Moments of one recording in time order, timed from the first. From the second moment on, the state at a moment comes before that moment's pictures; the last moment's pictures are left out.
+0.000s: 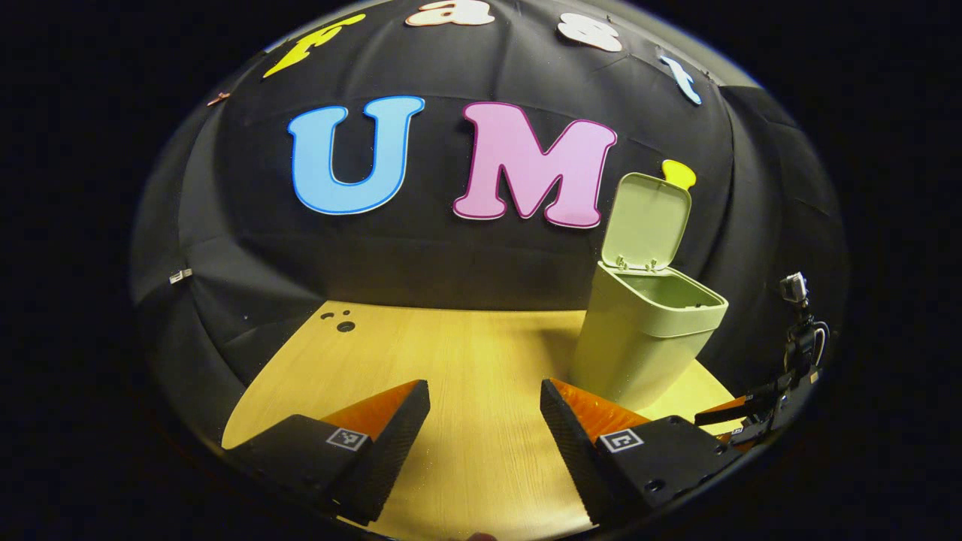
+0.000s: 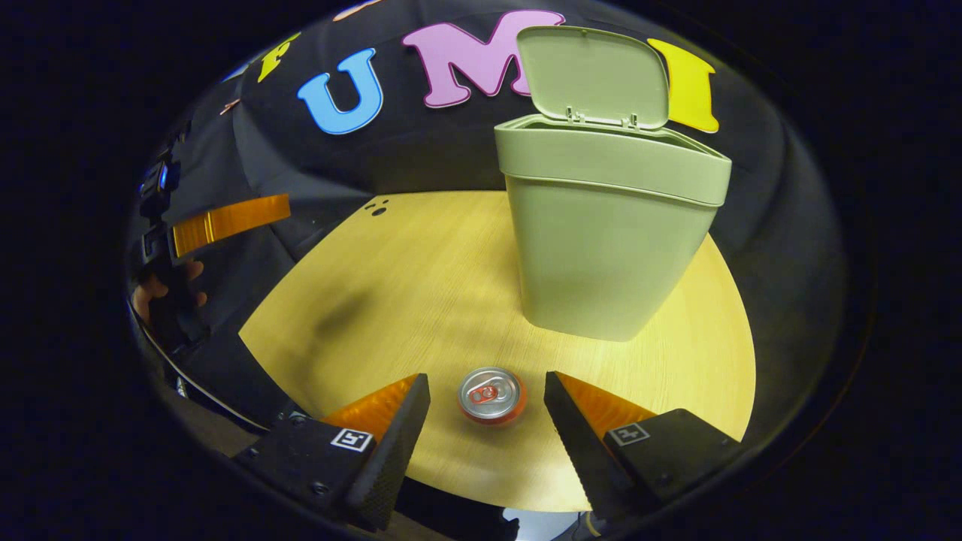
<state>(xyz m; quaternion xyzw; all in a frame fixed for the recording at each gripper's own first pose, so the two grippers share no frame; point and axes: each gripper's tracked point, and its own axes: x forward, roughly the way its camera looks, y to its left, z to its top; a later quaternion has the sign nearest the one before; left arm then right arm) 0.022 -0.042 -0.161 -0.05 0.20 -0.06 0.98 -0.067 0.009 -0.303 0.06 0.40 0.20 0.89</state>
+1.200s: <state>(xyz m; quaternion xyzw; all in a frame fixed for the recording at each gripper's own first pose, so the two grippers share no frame) 0.016 -0.012 -0.177 -0.05 0.23 -0.02 0.97 -0.059 0.033 -0.383 -0.02 0.47 0.24 0.85</state>
